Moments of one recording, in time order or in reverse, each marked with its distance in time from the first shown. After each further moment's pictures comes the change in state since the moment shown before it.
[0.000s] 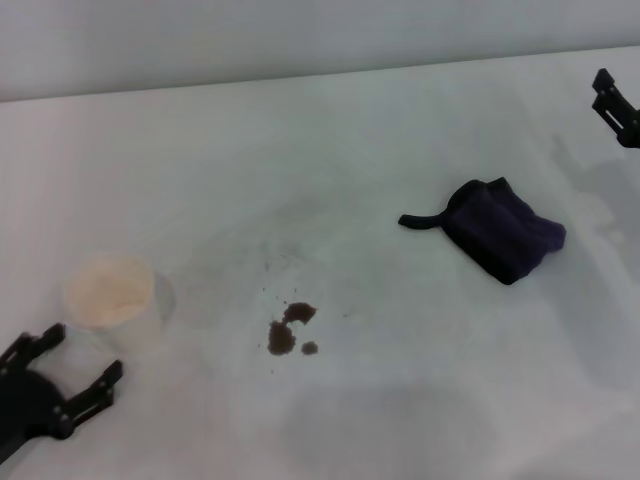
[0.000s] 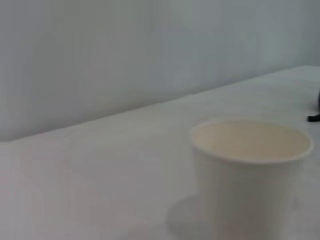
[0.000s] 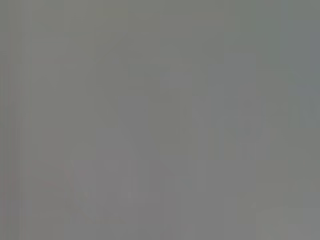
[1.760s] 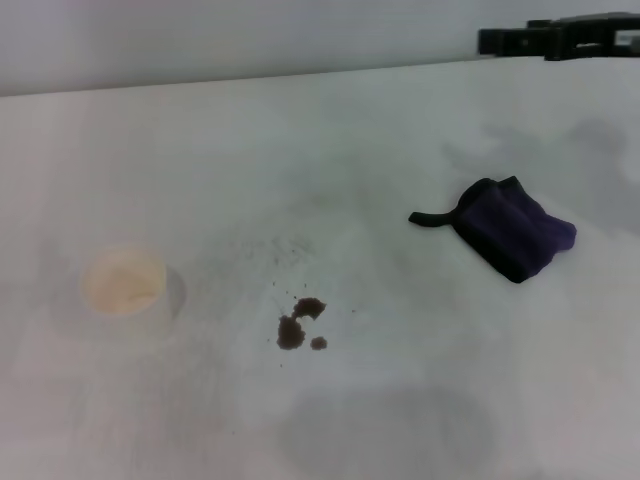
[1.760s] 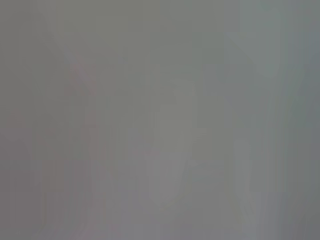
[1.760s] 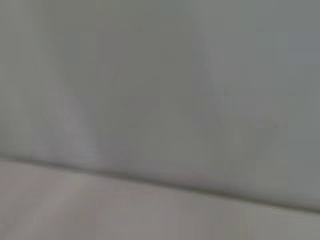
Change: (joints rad) left arm -0.012 0.001 -0.385 0.036 -0.332 -0.111 0.014; right arm -0.076 -0.047 0.020 1.385 -1.701 0.043 2.163
